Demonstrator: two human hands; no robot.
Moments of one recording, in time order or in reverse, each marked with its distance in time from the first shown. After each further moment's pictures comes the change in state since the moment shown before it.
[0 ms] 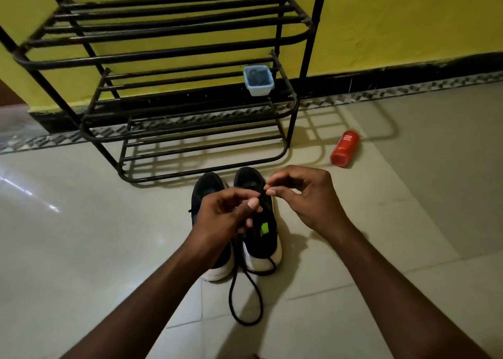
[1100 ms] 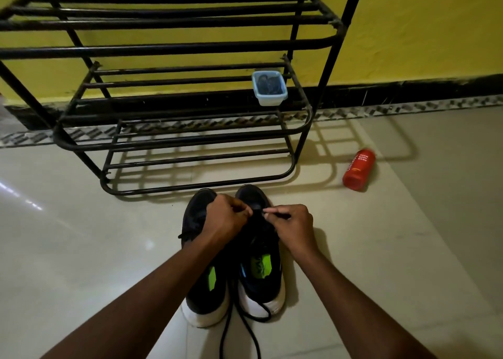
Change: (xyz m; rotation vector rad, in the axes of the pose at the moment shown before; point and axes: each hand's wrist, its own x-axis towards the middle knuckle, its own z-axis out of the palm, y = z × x) left_hand 0.127 -0.066 -0.013 0.573 0.181 -0.197; right_hand 0.028 0.122 0.073 -0.089 0.152 0.548
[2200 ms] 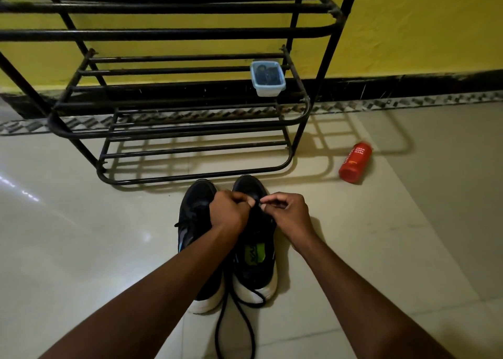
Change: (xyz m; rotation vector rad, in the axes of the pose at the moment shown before) left_hand -0.006 0.004 0.030 -0.160 0.176 -0.145; right_hand 0.006 0.004 -0.005 0.113 -0.112 0.045
